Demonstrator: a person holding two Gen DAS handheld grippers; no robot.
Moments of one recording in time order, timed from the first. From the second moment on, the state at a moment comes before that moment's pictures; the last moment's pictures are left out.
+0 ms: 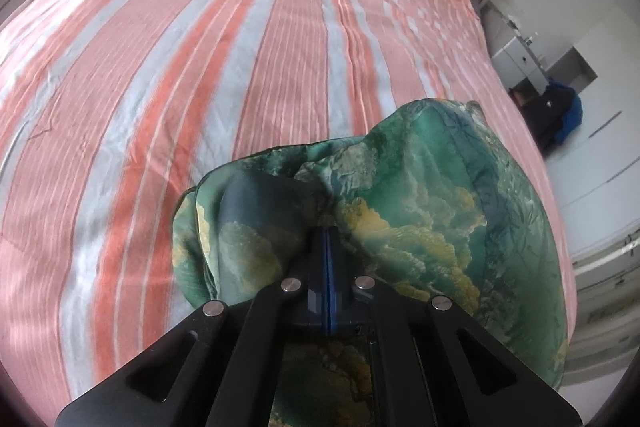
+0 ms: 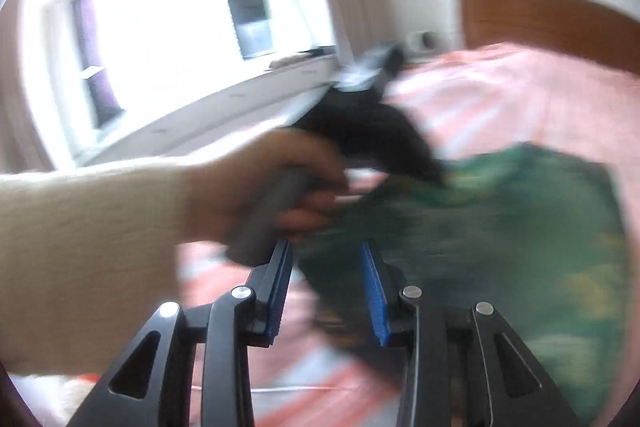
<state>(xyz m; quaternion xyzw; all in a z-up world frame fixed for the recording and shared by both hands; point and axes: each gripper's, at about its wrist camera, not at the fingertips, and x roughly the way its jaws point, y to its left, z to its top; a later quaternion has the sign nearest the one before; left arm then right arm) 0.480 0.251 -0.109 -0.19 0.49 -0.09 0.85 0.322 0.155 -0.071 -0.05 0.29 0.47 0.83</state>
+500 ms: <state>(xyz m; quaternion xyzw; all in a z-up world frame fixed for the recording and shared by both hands) 0.478 0.243 -0.131 -0.15 0.49 -0.06 0.86 0.367 0.173 -0.136 0.03 0.41 0.42 0.81</state>
